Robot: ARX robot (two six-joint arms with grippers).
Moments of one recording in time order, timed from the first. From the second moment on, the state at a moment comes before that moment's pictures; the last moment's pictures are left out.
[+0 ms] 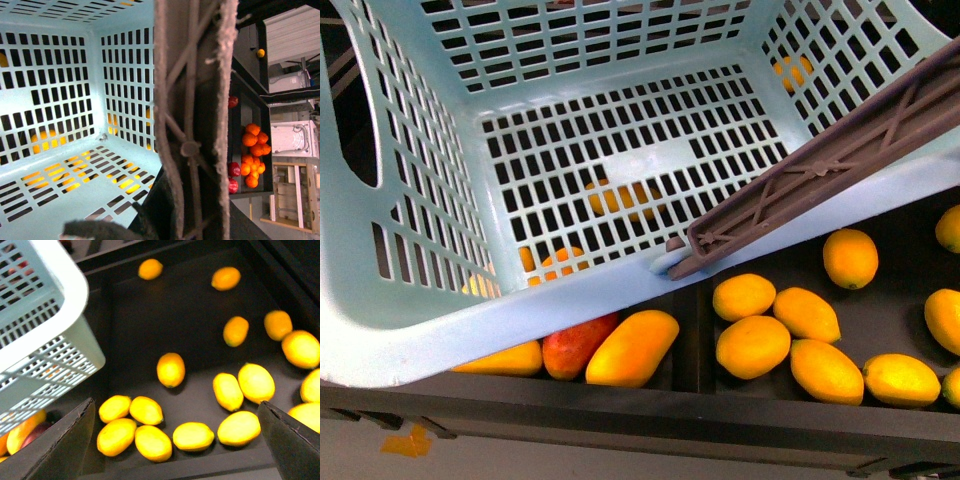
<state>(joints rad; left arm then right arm) -0.66 1.56 1.30 -0.23 0.09 -1.00 -0.27 0.38 0.12 -0.10 -0.16 0.20</state>
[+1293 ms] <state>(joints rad) -0.66 1.56 1.30 -0.23 0.09 -1.00 -0.13 2.50 0.94 0.77 -0.21 -0.06</state>
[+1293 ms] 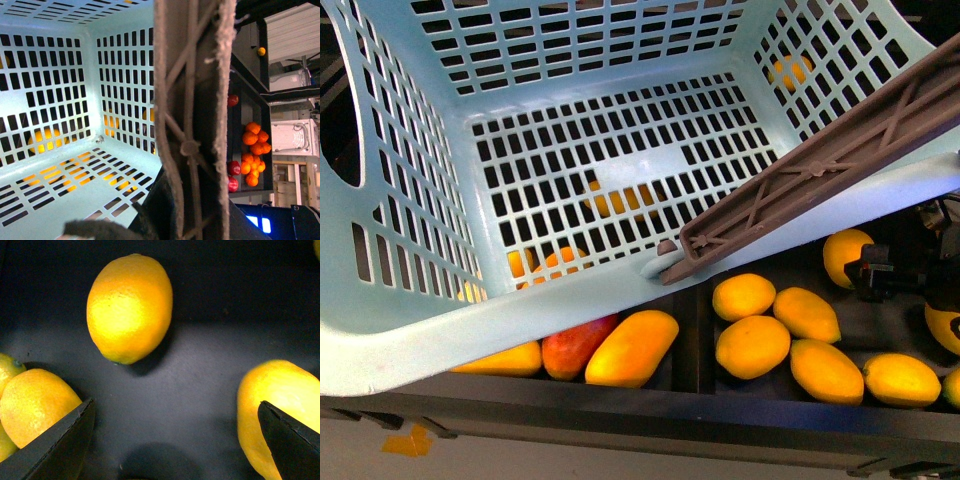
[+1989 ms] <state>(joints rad) -0.66 1.56 1.30 -0.23 0.09 -1.00 -0.06 2.61 1.16 0.64 -0.14 0.00</state>
